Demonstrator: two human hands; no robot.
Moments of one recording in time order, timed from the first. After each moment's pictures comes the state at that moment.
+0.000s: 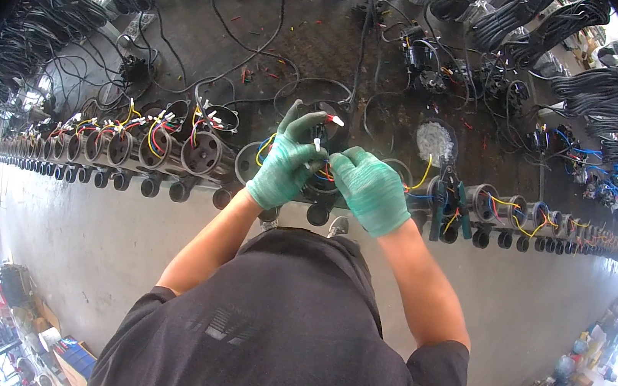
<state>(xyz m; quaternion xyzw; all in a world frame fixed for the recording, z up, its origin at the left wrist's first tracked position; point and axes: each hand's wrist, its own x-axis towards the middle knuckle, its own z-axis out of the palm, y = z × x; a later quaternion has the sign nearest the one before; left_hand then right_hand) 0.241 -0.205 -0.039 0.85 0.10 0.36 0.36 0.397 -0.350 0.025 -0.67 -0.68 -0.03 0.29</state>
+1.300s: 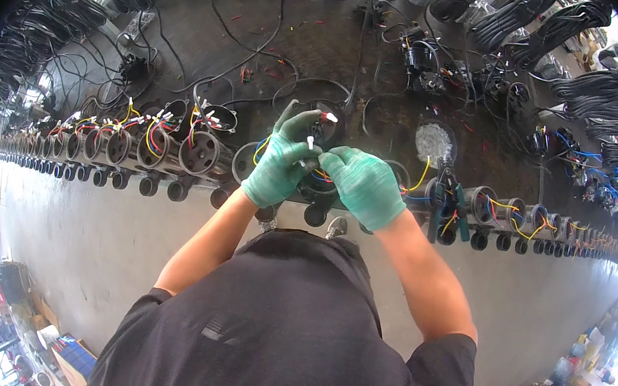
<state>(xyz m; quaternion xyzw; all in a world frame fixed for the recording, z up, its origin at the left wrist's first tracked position) 0.244 -0.201 -0.041 0.86 0.11 0.35 0.34 0.409 -0.342 0.016 -0.61 -0.75 -0.05 0.26</state>
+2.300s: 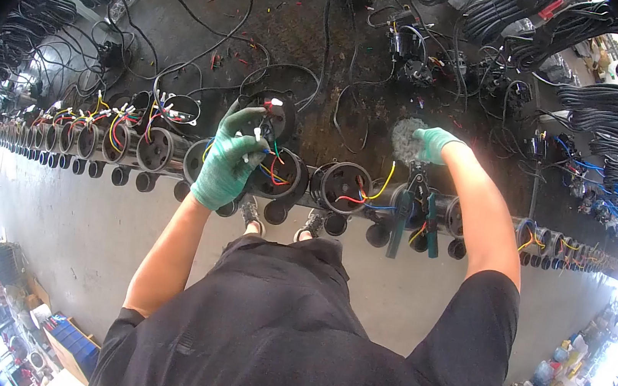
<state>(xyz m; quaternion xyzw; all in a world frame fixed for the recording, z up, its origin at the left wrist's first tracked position) 0.259 -0.207 -0.037 0.85 0.18 0.35 0.35 0.813 -0.387 -0.203 -0.75 -0.49 0.45 -0.05</state>
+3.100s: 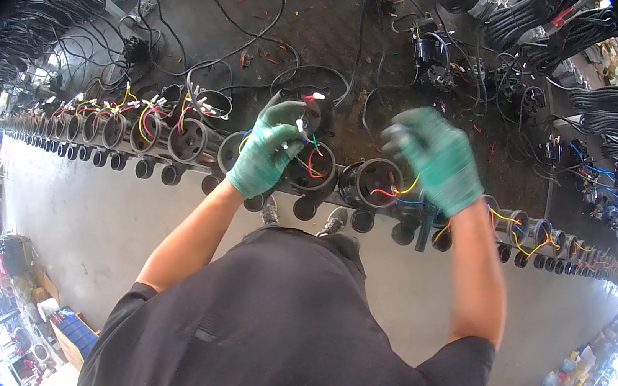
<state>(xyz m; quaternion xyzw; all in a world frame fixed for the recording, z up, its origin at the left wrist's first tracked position) 0.243 -0.206 -0.036 0.84 0.19 0.37 0.34 0.509 -0.352 0.081 -0.69 -0.48 0.36 0.41</state>
